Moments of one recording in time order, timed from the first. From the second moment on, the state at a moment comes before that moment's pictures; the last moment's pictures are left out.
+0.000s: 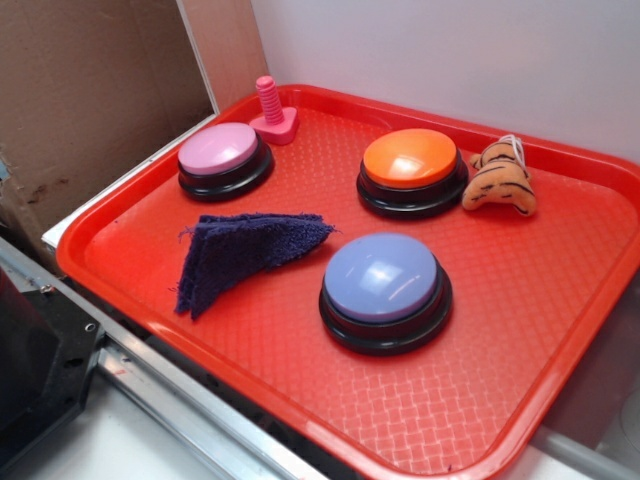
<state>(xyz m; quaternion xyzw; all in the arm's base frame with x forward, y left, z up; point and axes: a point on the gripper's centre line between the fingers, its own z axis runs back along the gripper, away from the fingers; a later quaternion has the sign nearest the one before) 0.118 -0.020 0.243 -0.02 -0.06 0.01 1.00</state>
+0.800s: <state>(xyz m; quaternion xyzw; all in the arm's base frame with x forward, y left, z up) 0.137 -0.046 0.231 -0.02 -0.04 -0.05 1.00</state>
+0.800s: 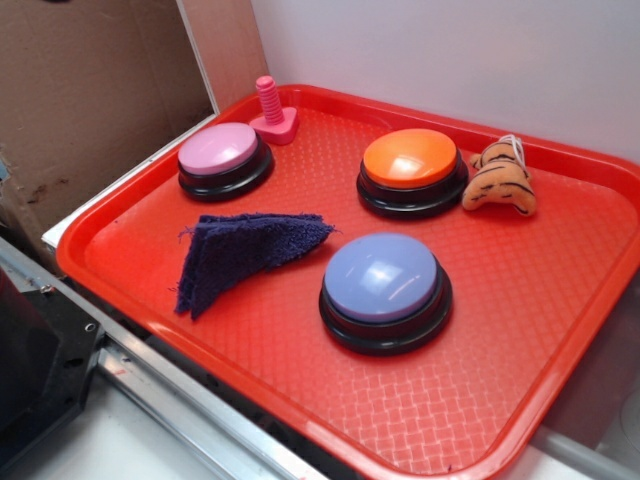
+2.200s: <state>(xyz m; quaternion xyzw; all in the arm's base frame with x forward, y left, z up) 0.187 -0.055 0.048 -0.11 0.15 -0.19 0.96</state>
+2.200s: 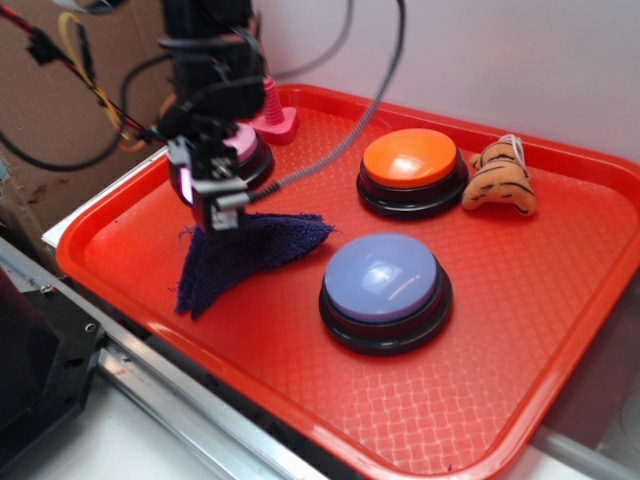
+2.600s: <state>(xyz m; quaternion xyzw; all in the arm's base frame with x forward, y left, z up) 0.179 -0.058 0.046 -0.08 0.18 -0.19 0.96</state>
